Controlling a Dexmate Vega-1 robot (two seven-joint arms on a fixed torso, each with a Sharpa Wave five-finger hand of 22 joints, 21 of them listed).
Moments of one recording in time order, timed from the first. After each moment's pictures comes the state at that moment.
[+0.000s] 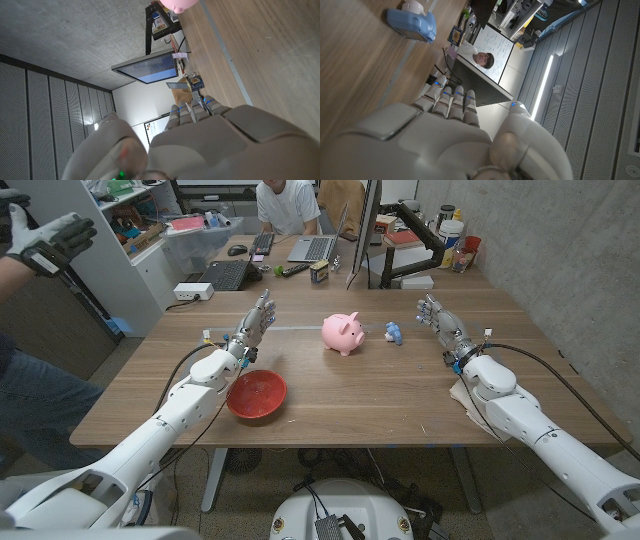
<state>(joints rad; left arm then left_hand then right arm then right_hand) 0.81 0.59 0.39 -1.41 -0.63 -0.14 -0.02 0.30 -0.04 0.08 0.11 0.33 -0.02 0.05 0.20 0.19 -0.03 0.00 0.21 0.19 -0.08 0.02 0.19 0.18 -0.09 0.01 0.28 0.17 -0.90 -0.64 -0.34 -1.40 0.56 0.32 0.02 0.30 0.05 0.18 0.03 0.19 0.21 0.04 0.20 0.18 0.19 0.06 0.21 0.18 0.11 0.02 0.19 0.19 0.11 -0.04 0.50 0.17</state>
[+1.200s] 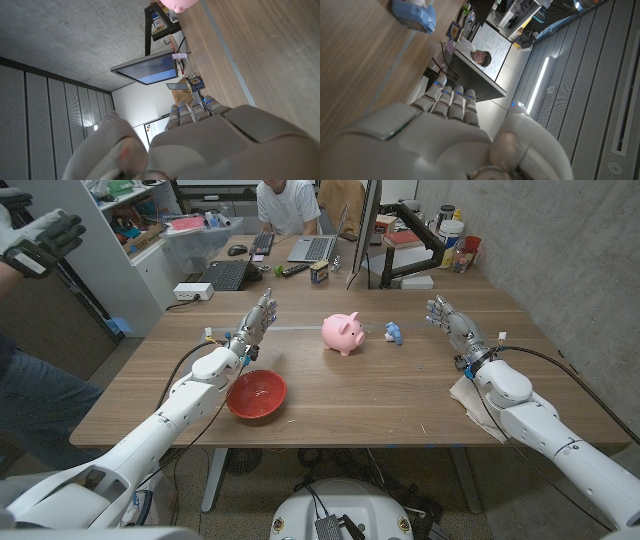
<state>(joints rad) 0.79 0.58 0.40 -1.40 -0.62 -0.13 -0.02 0.31 -0.03 0.08 0.11 0.33 -0.02 0.05 0.20 0.19 -0.03 0.00 0.21 0.19 -0.08 0.02 0.19 0.18 -0.10 0.00 0.27 0.17 -0.99 -0.71 -0.29 -1.50 0.55 0.35 0.00 0.30 0.05 0.18 0.02 0.19 0.21 0.04 0.20 0.18 0.19 0.06 0.21 0.18 0.11 0.02 0.19 0.19 0.11 -0.04 0.49 0.17</state>
